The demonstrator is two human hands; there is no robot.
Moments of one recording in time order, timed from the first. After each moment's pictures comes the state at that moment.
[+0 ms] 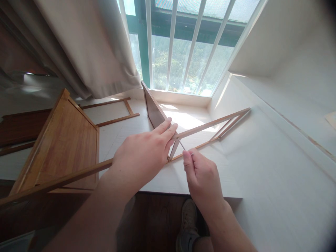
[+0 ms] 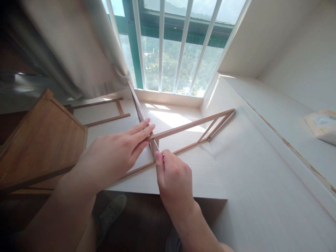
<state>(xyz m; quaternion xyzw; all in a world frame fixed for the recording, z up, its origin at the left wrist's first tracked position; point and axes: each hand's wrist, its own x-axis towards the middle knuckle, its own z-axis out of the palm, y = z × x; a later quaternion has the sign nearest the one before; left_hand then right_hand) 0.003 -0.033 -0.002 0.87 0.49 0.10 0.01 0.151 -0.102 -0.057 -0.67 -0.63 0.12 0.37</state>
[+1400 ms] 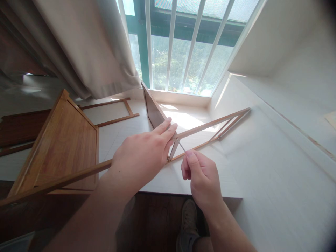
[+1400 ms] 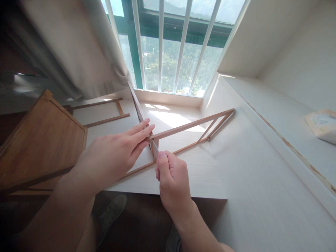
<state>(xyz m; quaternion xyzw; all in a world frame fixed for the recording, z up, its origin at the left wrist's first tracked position) 0.003 -0.033 -0.002 0.87 0.48 0.09 0.00 0.145 -0.103 -0.057 -0.61 -0.50 0.34 0.51</state>
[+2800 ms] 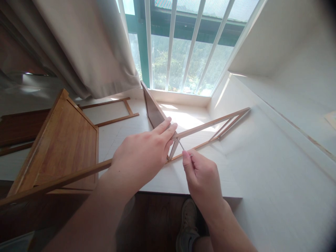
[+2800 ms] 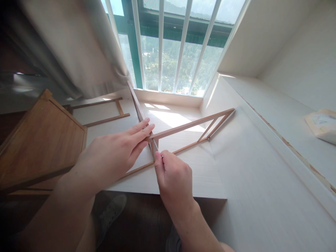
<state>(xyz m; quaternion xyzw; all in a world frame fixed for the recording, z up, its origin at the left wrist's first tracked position) 0.002 -0.031 -0.005 0.87 0.48 0.10 -0.01 0.152 -0.103 -0.060 -0.67 -0.64 0.09 0.37</state>
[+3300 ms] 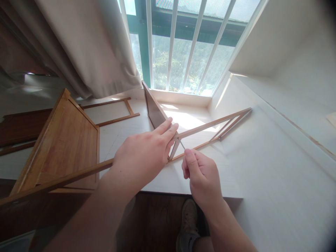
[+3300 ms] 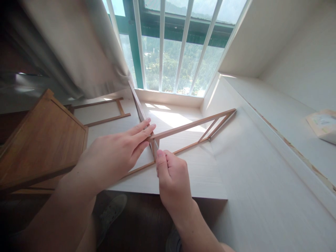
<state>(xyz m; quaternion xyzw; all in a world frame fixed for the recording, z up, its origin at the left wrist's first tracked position) 0.001 -0.033 -0.004 0.87 0.48 0.09 -0.01 0.146 -0.102 -0.057 -0.63 -0.54 0.29 0.47</state>
